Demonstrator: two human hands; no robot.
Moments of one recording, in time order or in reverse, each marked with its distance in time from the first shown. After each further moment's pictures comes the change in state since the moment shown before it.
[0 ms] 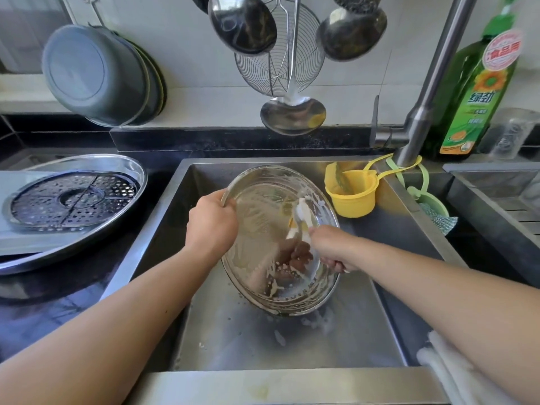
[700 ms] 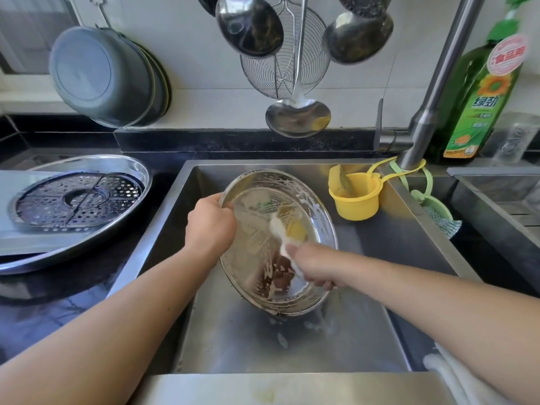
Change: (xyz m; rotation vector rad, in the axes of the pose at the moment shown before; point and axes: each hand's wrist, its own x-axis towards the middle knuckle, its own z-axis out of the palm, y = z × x) left_hand 0.010 -0.010 -0.004 -0.007 0.024 -0.107; right_hand -0.009 -0.008 0.031 -0.150 -0.105 -0.110
